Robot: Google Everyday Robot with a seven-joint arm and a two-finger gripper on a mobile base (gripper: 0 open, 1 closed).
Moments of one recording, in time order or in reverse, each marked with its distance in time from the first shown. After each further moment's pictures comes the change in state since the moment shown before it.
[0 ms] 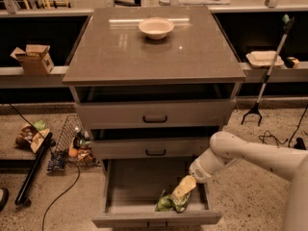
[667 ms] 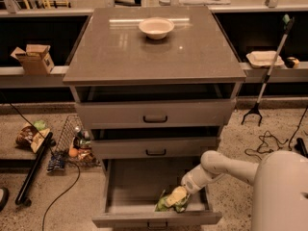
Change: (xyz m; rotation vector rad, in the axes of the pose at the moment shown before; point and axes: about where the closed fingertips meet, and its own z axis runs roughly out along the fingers) arm 0.012 -0.065 0.127 -0.070 -0.076 0.039
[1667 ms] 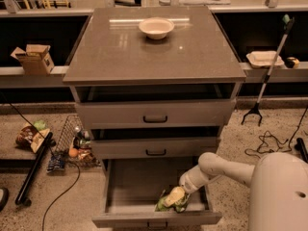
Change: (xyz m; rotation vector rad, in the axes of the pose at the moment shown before) arm -0.008 -0.016 0.014 0.039 -0.029 -0.074
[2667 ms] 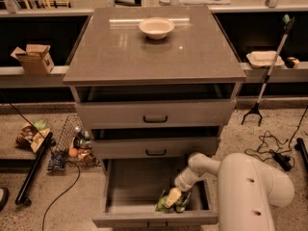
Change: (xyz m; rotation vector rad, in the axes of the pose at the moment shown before) arm 0.013 -0.069 0.068 0.019 0.110 -0.189
